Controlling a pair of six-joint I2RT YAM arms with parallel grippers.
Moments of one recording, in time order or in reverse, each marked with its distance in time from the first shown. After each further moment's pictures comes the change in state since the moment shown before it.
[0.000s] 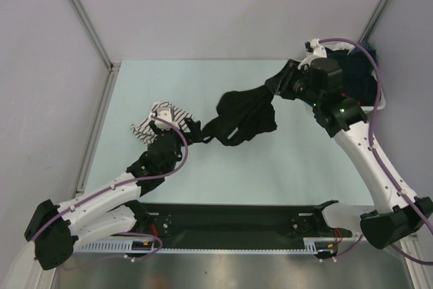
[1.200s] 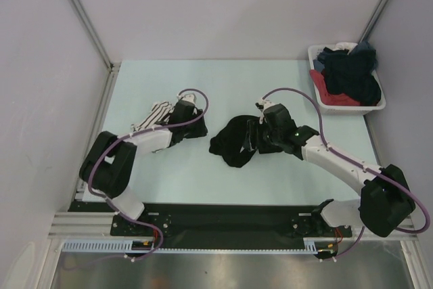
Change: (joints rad) left arm 0.315 0.685 0.343 -0.256 0.549 -0.098; right arm 0.226 0.105 -0.501 0.092 0.006 -0.111
